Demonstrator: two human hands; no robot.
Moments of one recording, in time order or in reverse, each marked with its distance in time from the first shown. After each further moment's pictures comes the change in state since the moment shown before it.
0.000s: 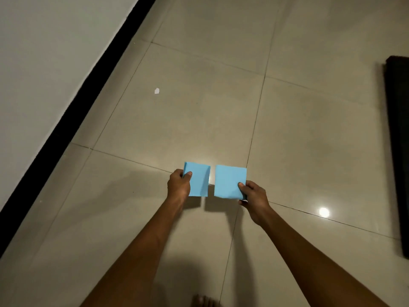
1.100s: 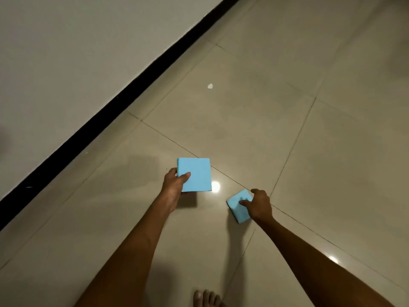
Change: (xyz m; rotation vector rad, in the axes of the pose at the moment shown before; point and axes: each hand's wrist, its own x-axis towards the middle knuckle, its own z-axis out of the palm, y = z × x) left_hand -0.029 -0.072 -0.101 -0.555 0.022 -0.119; right_hand 0.004 0.046 0.053 -1.118 -0.032 -0.278
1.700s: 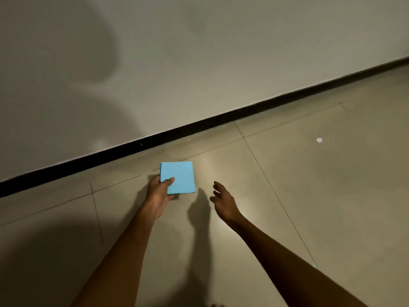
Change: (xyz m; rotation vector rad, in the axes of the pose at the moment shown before) left_hand -0.010 -0.033 -0.263 -0.568 0.489 0.055; right_hand -0.080 -0.255 0.189 0.089 -0.568 -0.485
